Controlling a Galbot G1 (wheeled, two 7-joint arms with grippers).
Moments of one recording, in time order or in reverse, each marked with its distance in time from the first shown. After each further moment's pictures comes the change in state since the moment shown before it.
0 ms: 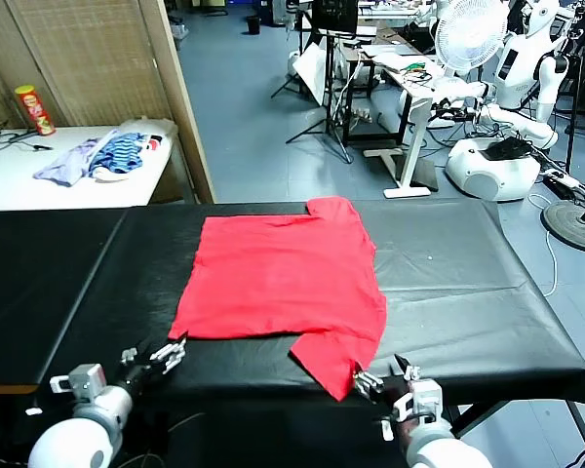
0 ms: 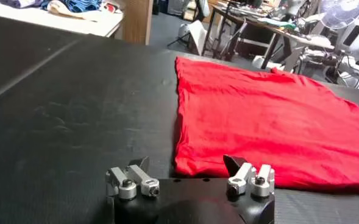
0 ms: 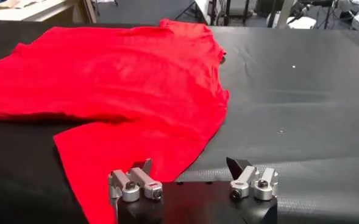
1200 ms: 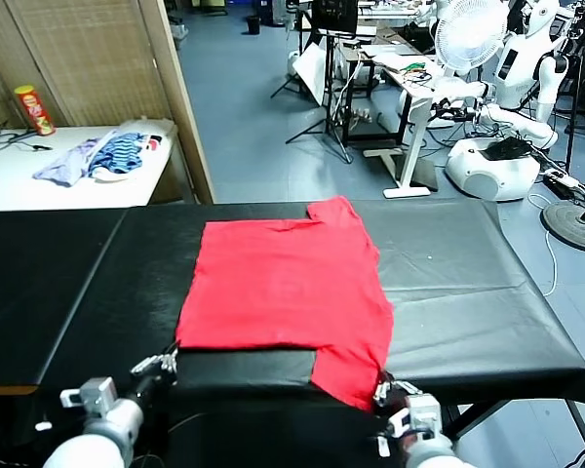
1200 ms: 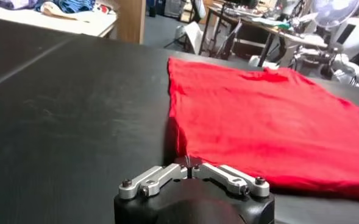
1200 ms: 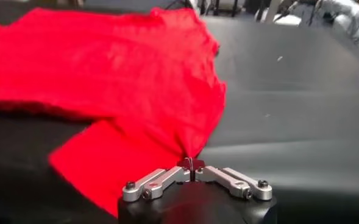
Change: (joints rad) left arm 0.156 -0.119 0.014 -0.178 0.057 -0.027 -0.019; right arm -0.097 -0.043 0.094 0.119 0.031 -0.001 0.019
